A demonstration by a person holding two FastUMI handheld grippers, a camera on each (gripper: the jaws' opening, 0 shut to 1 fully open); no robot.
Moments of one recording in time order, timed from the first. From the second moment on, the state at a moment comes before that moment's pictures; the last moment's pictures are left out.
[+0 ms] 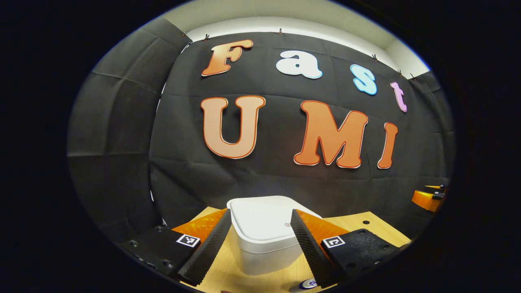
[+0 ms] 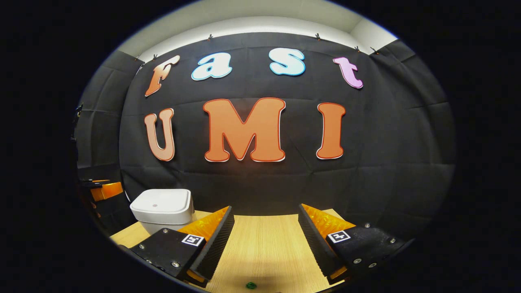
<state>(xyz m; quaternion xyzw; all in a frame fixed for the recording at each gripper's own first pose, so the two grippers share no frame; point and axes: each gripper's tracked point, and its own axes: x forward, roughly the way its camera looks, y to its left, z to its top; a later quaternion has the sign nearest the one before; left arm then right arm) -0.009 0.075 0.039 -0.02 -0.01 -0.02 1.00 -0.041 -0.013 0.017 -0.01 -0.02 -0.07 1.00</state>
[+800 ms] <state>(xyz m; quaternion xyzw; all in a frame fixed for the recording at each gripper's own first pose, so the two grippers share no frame) -0.007 0.072 0.057 -0.01 -0.02 -0.02 1.00 -0.047 -0.021 0.020 0.01 -0.03 -0.08 1.00</state>
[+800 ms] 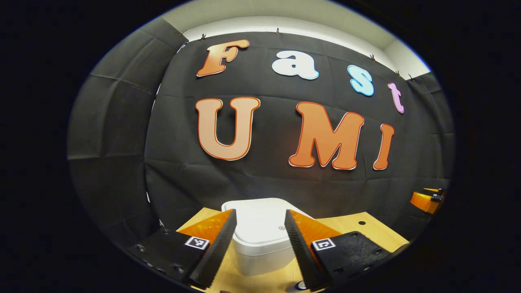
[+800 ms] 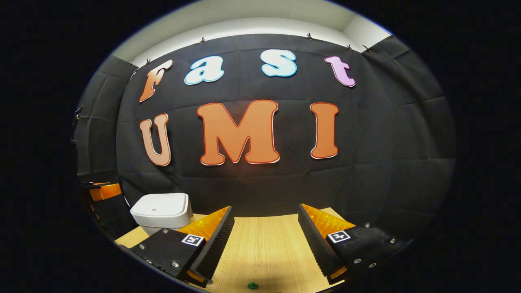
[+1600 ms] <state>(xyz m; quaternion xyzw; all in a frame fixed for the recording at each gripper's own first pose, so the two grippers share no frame) 0.023 0.063 0.047 0.02 0.07 -0.06 1.00 -0.038 -0.016 0.026 0.01 -0.03 -0.07 1.00</state>
